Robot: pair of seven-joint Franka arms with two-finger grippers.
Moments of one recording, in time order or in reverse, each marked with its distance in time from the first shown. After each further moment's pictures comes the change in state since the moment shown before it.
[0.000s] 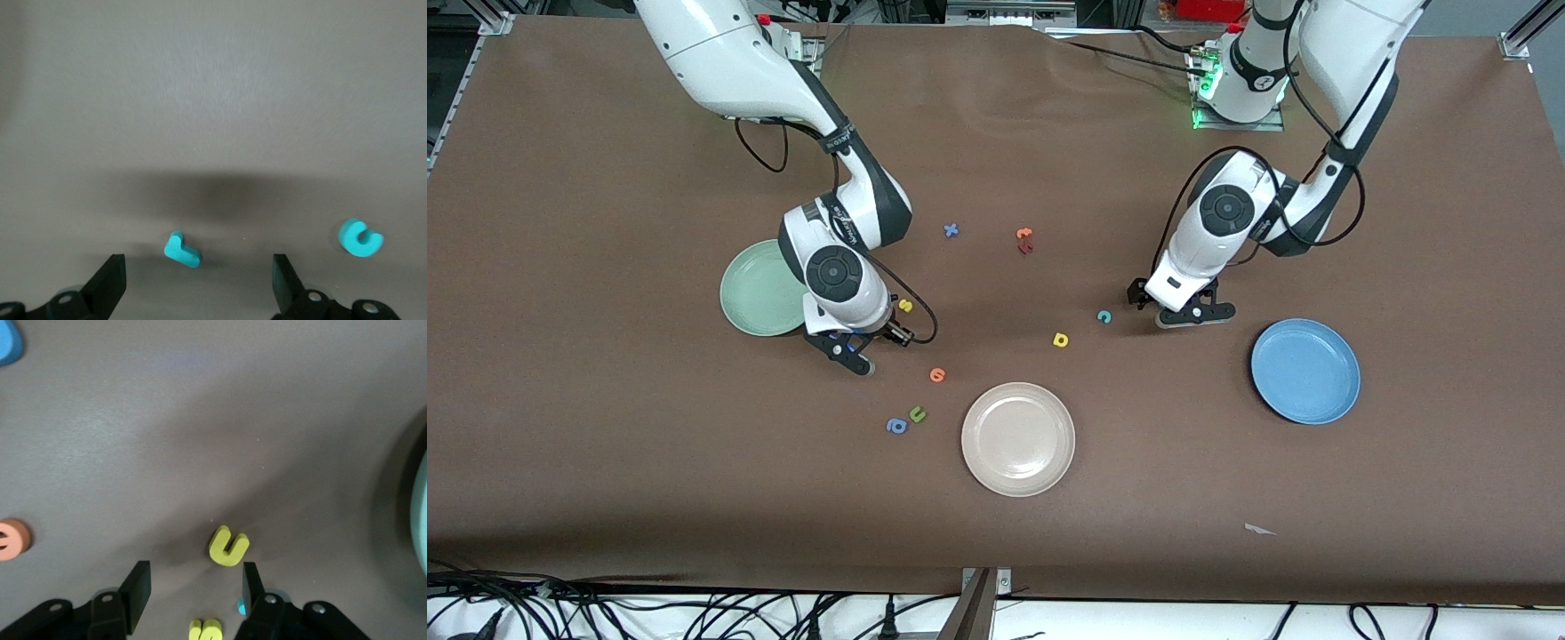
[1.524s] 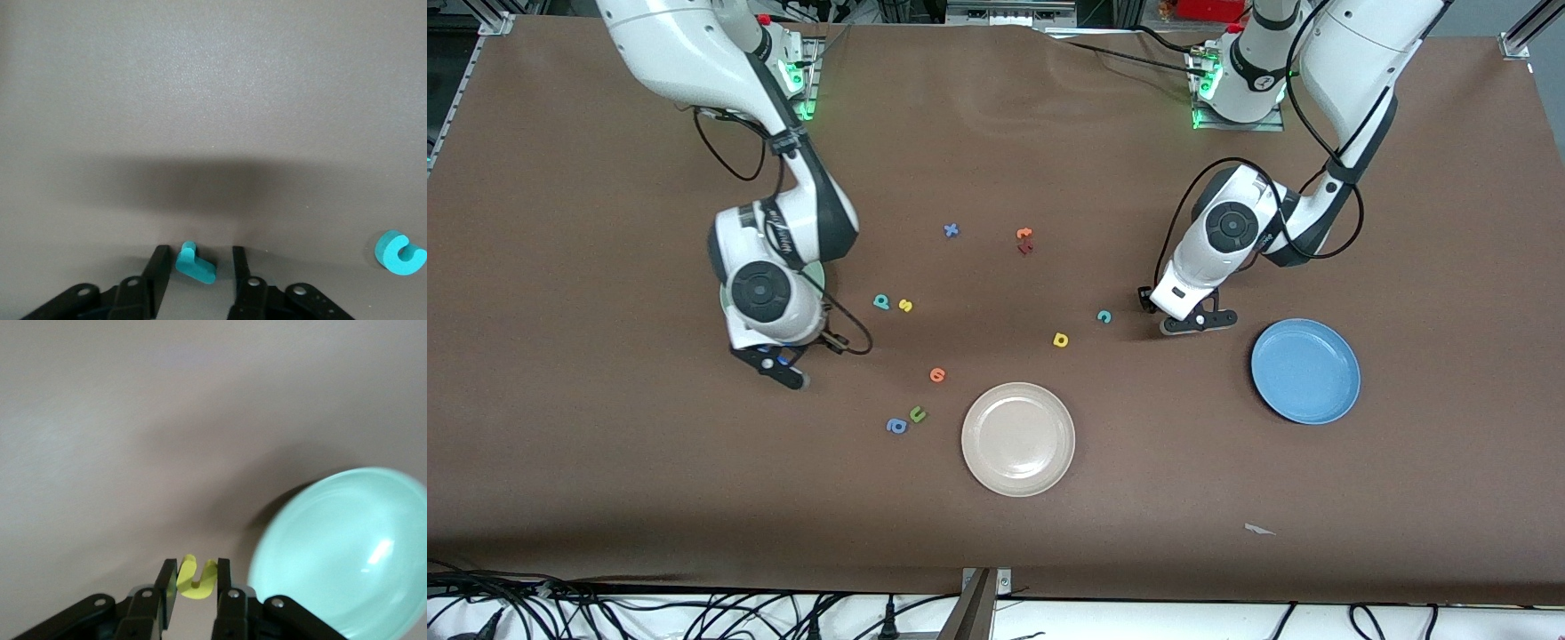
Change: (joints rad) left arm 0.029 0.034 -0.003 0.010 0.001 0.007 0.011; right arm -0.005 -0.108 -0.186 -0.008 -0.008 -0.200 -0.236
